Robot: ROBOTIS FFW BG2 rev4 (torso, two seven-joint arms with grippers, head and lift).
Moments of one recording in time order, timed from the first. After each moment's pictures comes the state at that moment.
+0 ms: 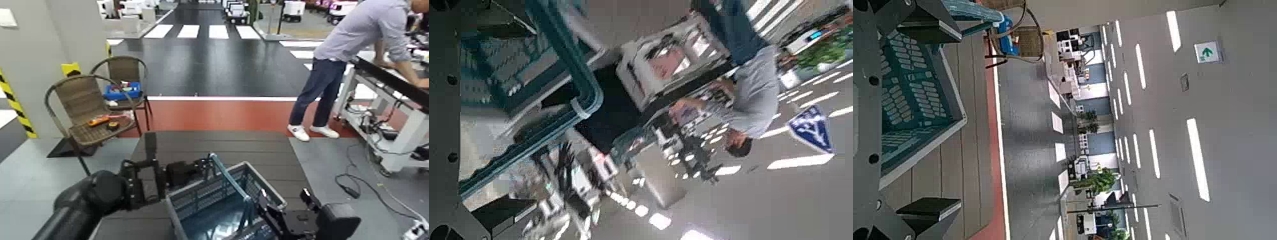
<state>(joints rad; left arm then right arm) -0.49 0.23 -0.24 -1.18 0.95 0.84 -0.67 0.34 -0.14 0.23 -1.97 -0.17 0.03 -0.16</state>
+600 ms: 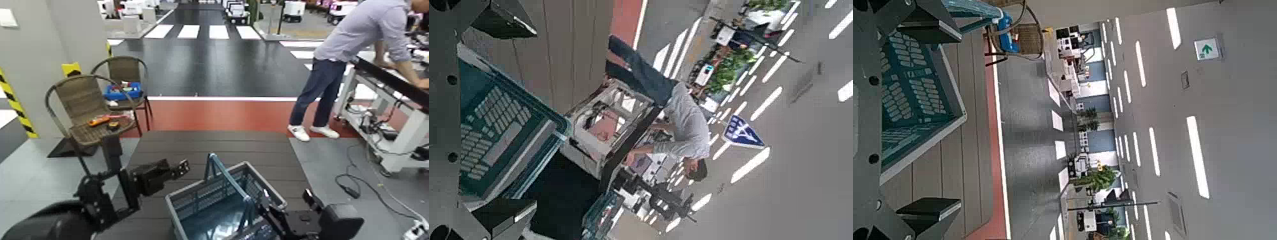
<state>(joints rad) -0.14 0.24 -0.06 -1.66 0.67 0.58 -0.54 0.35 -0.14 0.22 -1.98 -0.17 0.03 -0.16</state>
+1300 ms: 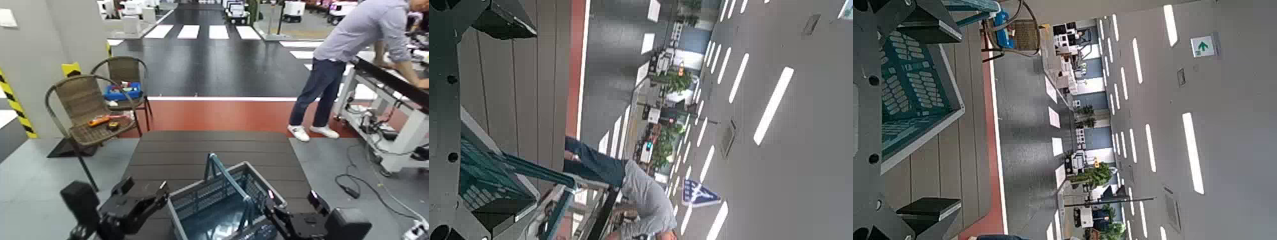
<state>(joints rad) 0.24 0.16 -0.03 -1.87 0.38 0.11 -0.27 0.37 -0.14 0.20 -1.99 -0.17 0.01 -0.15</state>
